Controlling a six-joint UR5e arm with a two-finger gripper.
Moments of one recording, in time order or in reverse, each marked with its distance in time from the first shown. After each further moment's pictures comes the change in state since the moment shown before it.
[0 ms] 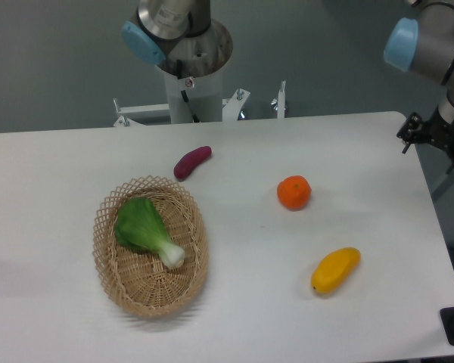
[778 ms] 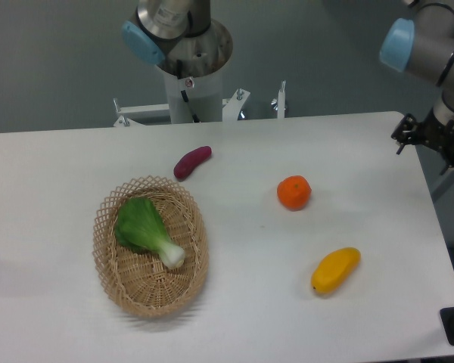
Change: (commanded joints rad) arm -0.020 0.049 -0.087 0.009 -0.014 -0.017
